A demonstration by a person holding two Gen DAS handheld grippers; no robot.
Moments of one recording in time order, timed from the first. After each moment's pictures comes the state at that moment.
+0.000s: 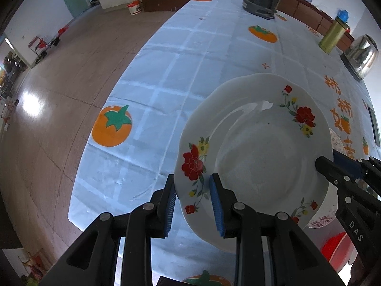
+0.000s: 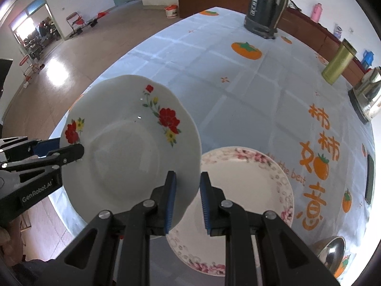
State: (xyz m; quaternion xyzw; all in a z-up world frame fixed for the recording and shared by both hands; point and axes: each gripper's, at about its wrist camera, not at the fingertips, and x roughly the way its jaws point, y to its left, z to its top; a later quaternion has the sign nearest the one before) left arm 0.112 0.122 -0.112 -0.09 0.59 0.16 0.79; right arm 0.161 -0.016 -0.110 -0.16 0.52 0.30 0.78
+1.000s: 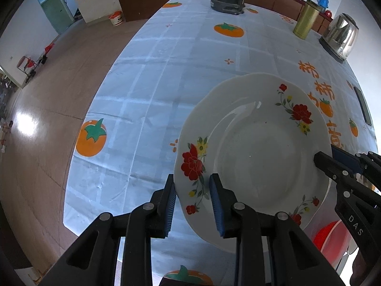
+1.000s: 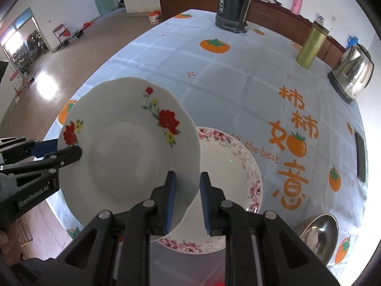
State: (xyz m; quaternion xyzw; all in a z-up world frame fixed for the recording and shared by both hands) left arm 0.120 0.070 -0.101 -0.05 0.59 0.12 0.80; right arm 0.158 -0.074 -0.100 -0.14 0.52 0.26 0.80
